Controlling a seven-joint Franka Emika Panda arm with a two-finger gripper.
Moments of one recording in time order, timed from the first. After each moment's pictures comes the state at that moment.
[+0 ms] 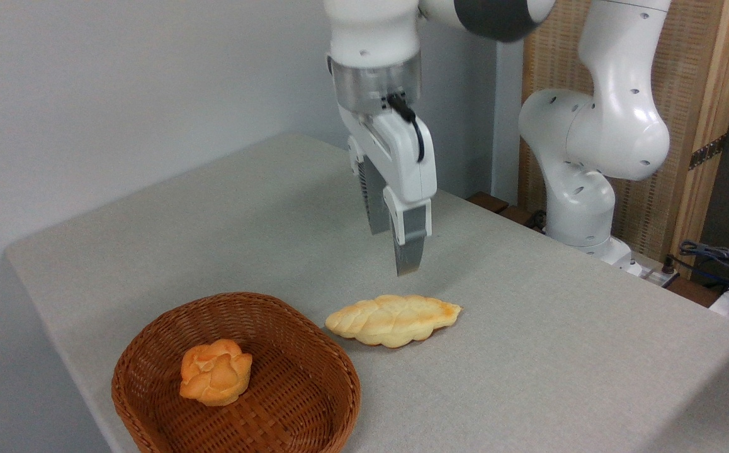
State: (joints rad) arm -0.07 -0.35 0.13 -2.16 -0.04 1.77 1.22
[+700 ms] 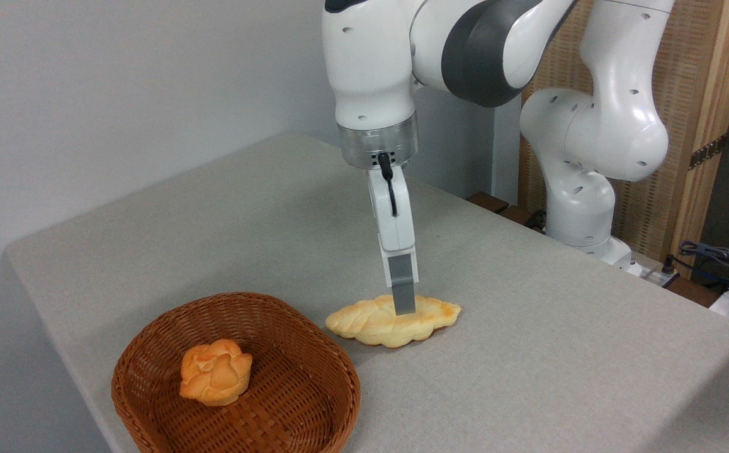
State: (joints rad) arm -0.12 -0.35 0.13 -2.34 0.04 1.96 1.37
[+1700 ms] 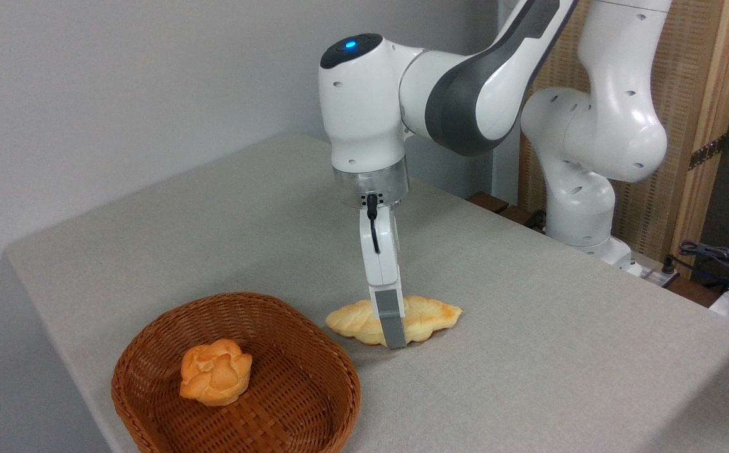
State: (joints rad) arm -0.16 -0.30 0.13 -2.46 0.11 2.17 1.37
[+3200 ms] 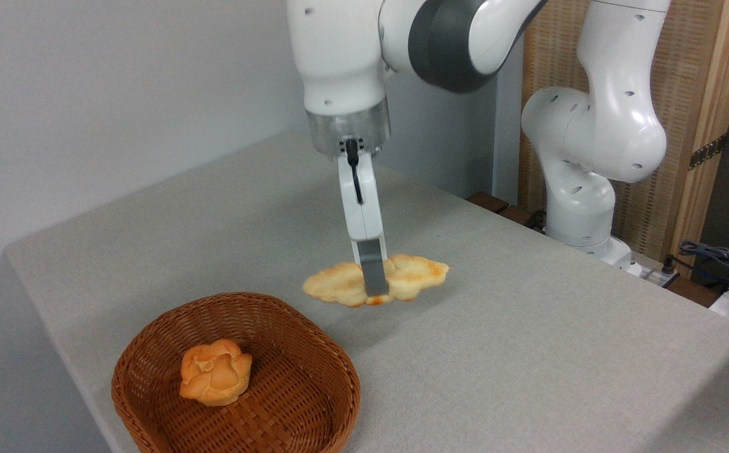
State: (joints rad) arm -0.17 -0.27 0.17 -2.17 0.01 1.89 1.37
